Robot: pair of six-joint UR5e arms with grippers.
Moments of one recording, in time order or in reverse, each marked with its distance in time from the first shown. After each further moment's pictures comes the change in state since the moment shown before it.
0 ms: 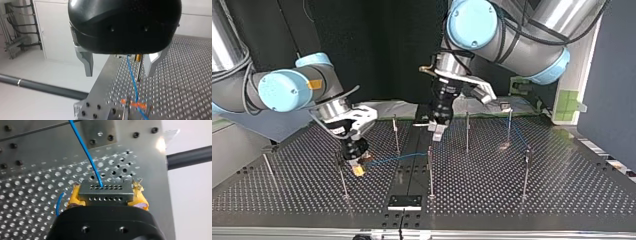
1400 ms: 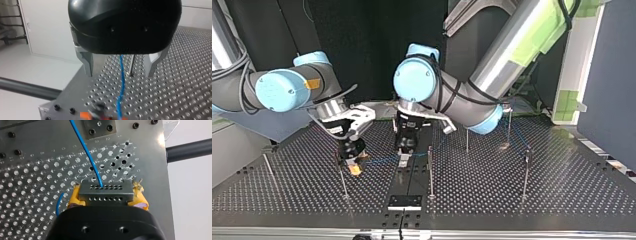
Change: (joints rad) left arm -0.090 -0.333 0.397 -0.110 -0.111 0.016; right arm -0.004 -0.006 0.002 0.024 0.025 -0.020
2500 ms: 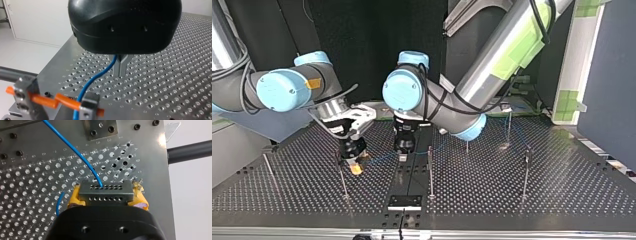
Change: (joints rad) left arm -0.020 -0.085 0.082 -0.058 -0.088 0.020; right arm 0.003 0.001 0.000 0.001 -0.001 -0.003
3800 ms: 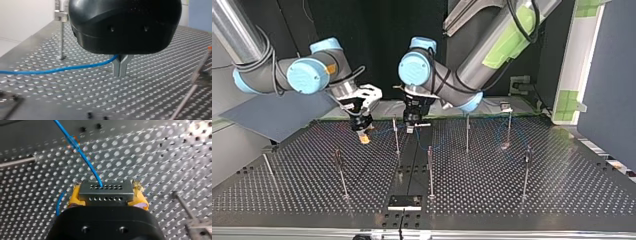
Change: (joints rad) left arm -0.004 -0.014 -0.295 0.248 0.039 -0.024; right arm -0.011 0.004 0.243 -0.101 0.021 -0.006
